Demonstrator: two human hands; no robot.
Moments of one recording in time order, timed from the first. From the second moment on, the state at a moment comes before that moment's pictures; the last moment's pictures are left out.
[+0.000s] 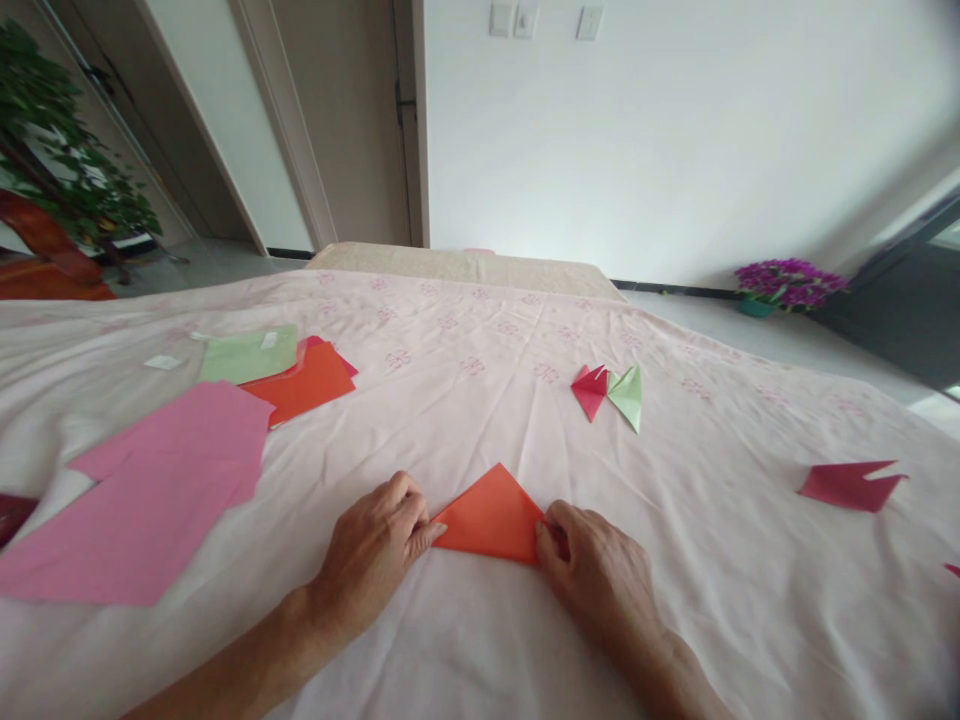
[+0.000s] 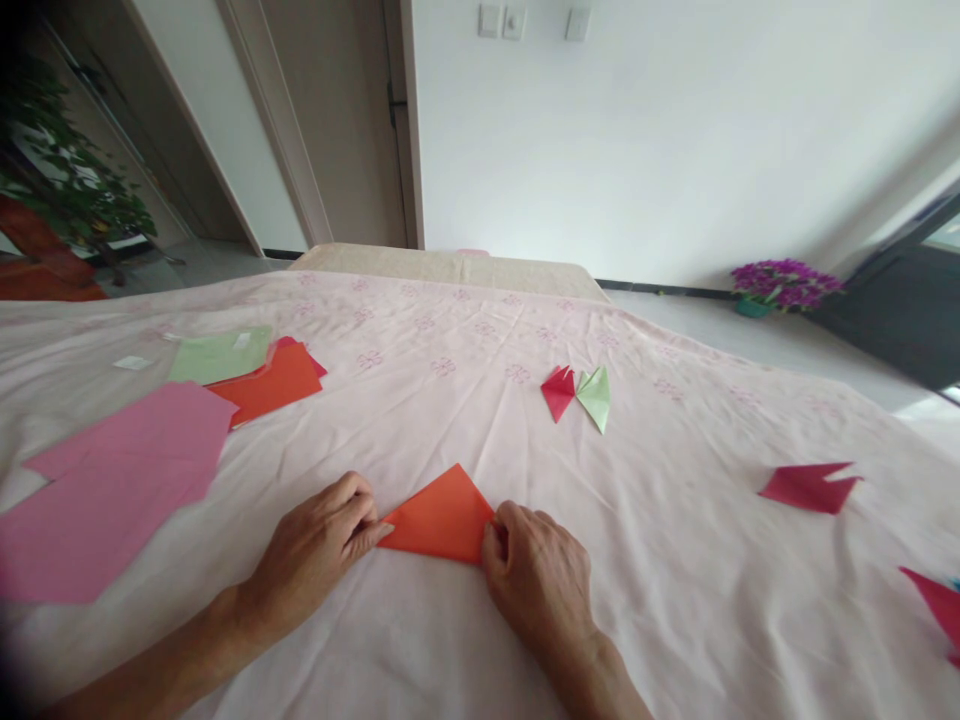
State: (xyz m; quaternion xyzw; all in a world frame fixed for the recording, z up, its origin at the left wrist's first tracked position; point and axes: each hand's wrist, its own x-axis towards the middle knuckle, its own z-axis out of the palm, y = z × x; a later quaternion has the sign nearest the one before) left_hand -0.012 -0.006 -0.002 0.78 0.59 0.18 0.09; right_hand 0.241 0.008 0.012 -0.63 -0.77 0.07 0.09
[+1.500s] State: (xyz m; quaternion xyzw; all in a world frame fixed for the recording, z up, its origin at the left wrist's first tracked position) left_hand -0.004 -0.005 0.007 0.78 0.62 0.10 0.03; right_hand 0.239 0.011 0.011 -0.64 -0.76 0.07 0.09
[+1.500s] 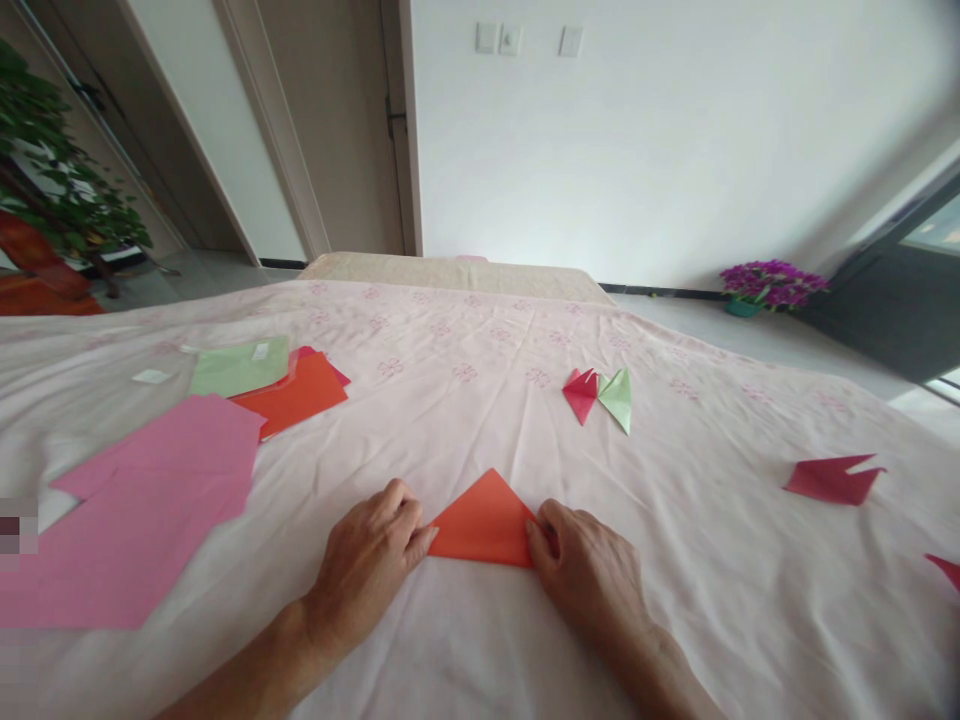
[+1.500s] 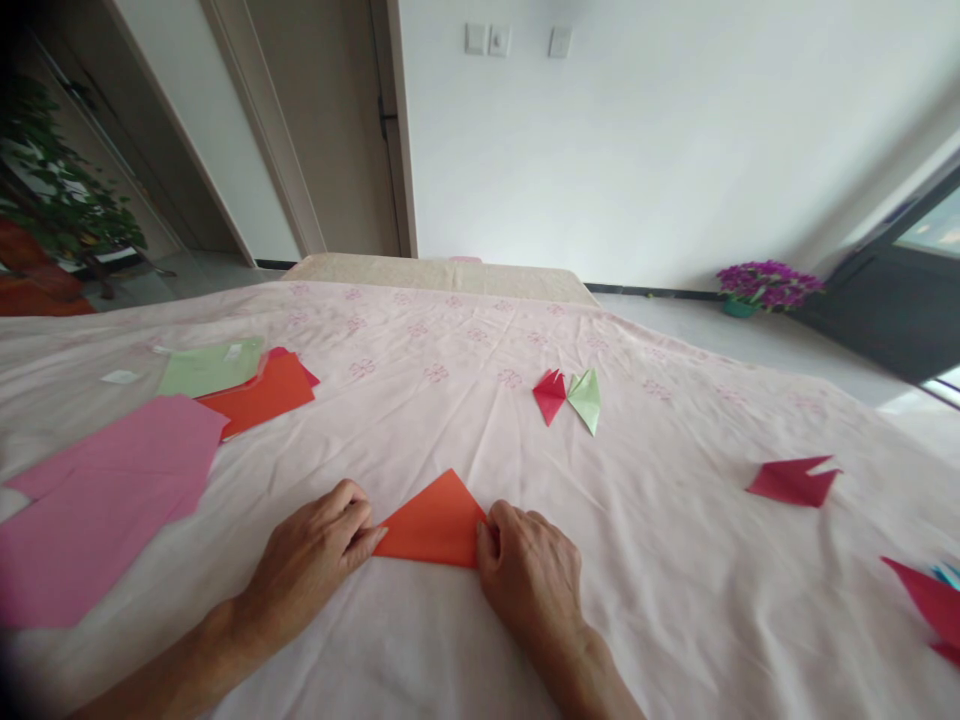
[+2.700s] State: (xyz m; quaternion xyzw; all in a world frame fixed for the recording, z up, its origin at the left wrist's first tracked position) left_hand 0.034 -0.054 -0.009 0.87 0.46 0.16 0.03; right_hand 0.210 -0.040 -0.012 -0.41 -0.90 0.02 0.16
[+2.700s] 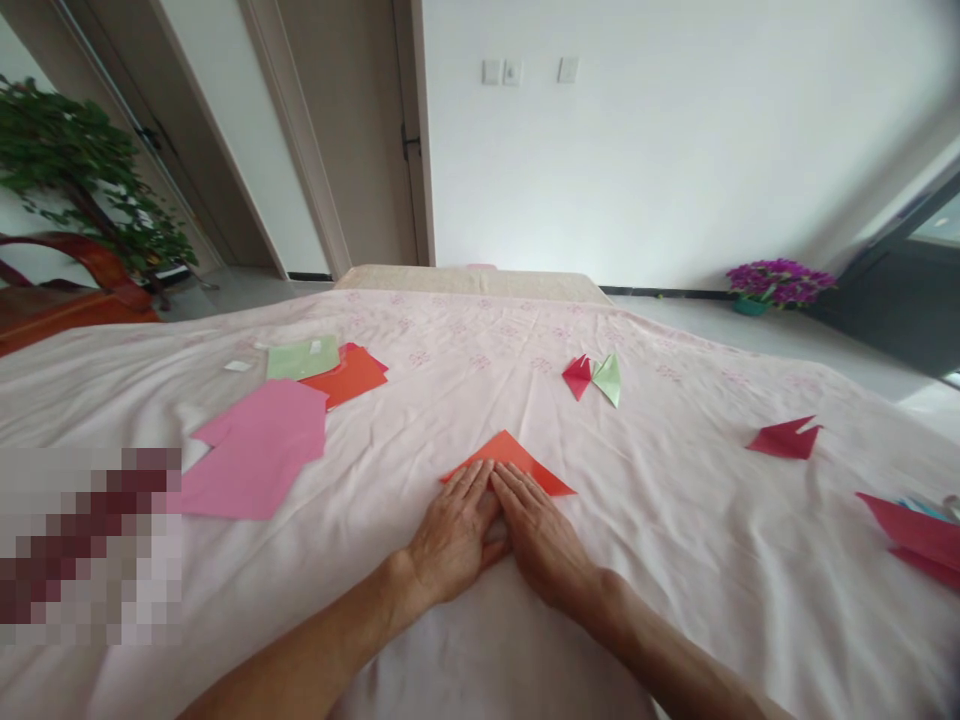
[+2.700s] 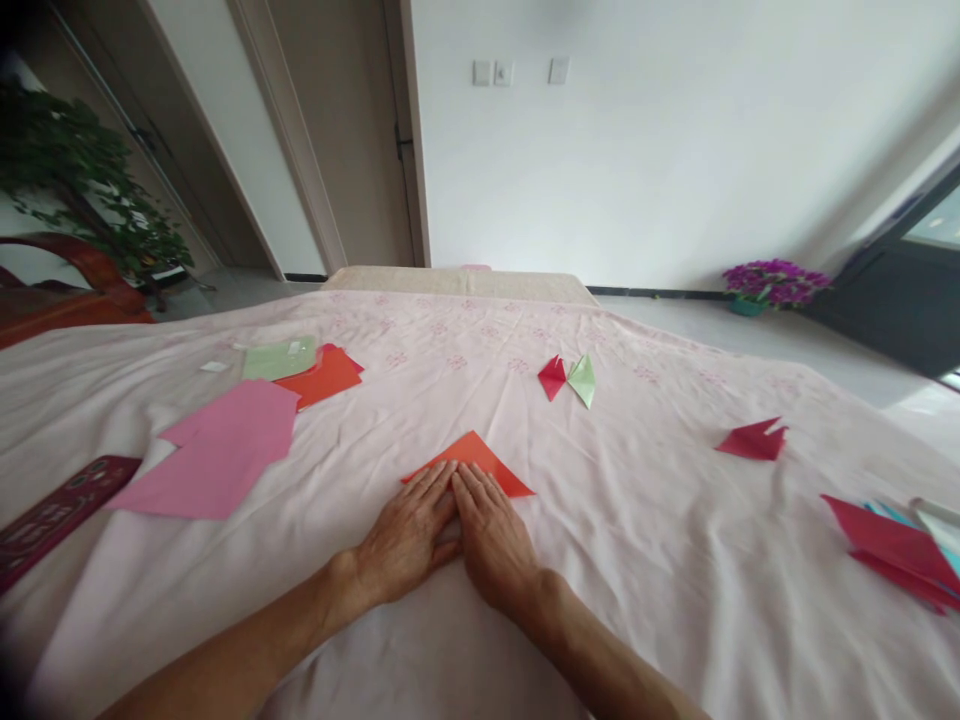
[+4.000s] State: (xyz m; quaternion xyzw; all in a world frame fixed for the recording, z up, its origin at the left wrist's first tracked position) left_hand -0.026 -0.087 -0.008 0.85 0.52 0.08 -0.02; right_hand 0.272 -0.065 -0.019 -0.47 -0.87 -0.09 0.09
